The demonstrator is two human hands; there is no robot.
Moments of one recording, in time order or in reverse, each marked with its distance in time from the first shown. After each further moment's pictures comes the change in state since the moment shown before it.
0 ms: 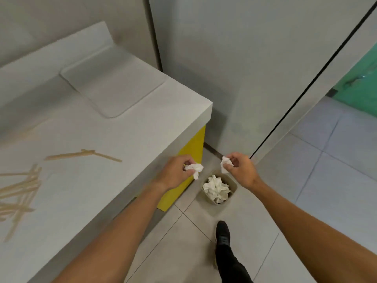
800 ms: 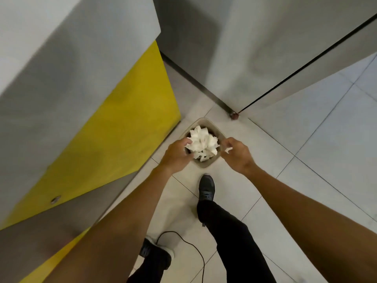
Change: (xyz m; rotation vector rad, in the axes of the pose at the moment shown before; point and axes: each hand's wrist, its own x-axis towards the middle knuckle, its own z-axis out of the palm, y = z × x) left_hand 0.177 -0.155 0.234 0.026 -0.238 -0.436; right_hand 0.133 0.284 0.068 -0.209 -0.279 0.413
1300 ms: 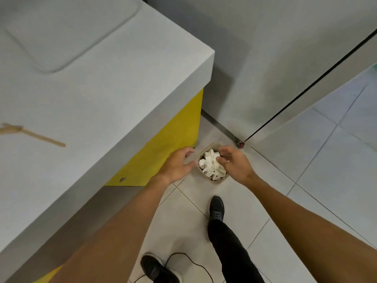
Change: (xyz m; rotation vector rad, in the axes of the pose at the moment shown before) left_hand -0.135 0.001 -0.091 -0.075 0.143 0.162; right_hand -0.124 -0.107 -0.006 0.156 0.080 -0.254
